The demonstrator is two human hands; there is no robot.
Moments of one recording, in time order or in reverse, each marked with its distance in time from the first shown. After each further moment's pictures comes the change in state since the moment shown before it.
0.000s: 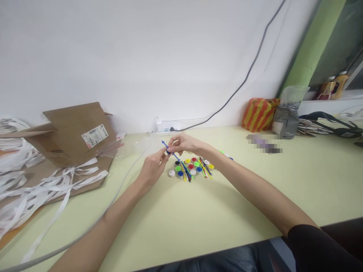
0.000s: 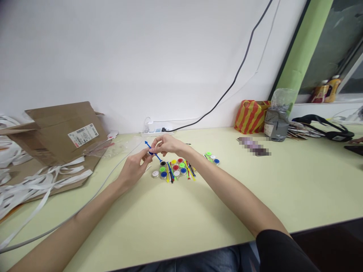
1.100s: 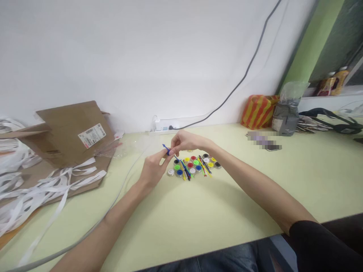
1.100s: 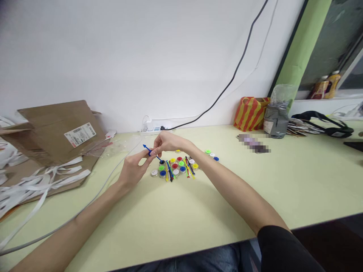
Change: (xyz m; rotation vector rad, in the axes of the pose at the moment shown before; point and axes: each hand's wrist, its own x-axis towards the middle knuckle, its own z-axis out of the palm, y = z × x) left_hand -0.001 0.014 0.004 -0.042 0.112 0.107; right_hand -0.006 -0.015 -0.016 -0.351 -0.114 -0.036
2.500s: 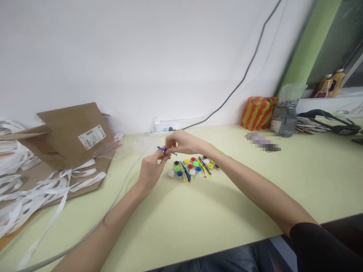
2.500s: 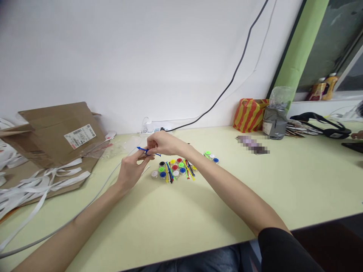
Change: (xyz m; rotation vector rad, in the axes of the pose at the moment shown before) left_hand -0.001 -0.012 0.003 -0.029 0.069 -0.102; right_hand -0.002 -0.025 0.011 -0.289 0.160 -0.165
